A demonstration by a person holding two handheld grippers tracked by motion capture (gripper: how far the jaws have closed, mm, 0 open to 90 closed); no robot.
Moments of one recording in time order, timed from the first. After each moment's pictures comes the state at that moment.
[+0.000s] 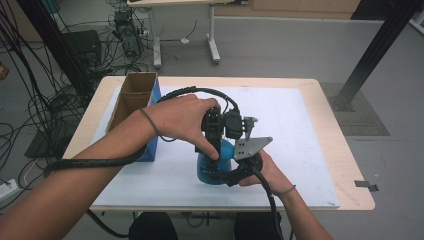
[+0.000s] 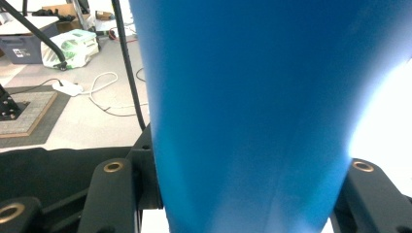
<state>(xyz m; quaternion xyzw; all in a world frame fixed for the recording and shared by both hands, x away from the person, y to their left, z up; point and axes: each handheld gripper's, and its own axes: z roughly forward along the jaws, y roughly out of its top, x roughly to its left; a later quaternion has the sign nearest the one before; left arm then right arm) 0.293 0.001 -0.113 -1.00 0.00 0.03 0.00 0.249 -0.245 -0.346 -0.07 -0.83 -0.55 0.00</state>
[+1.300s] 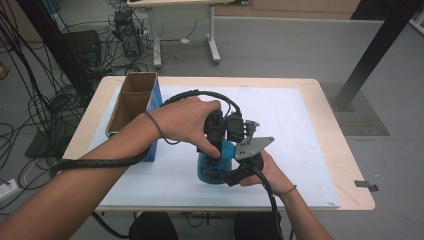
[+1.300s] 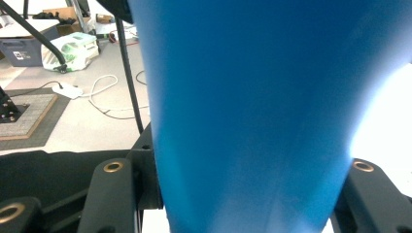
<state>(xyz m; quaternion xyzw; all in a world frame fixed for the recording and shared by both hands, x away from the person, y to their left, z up) 0.288 -0.003 -0.115 -1.00 0.01 0.03 0.00 0.248 -0.248 -0.345 -0.07 -0.83 -0.56 0.00</state>
